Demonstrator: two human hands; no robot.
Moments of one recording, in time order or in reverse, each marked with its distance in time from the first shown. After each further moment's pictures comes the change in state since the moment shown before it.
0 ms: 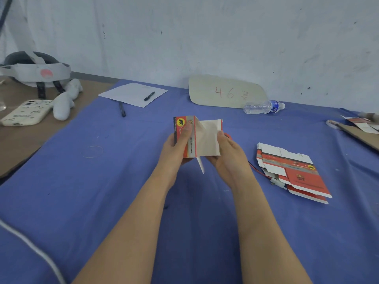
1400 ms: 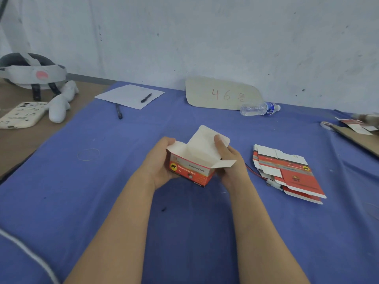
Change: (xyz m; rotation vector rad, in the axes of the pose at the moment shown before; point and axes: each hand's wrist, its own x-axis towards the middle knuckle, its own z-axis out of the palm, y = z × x) left_hand 0.004 0.005 -0.025 -0.151 -0.009 -0.405; right_hand 0.006 0.009 -0.010 0.030 0.075 0.012
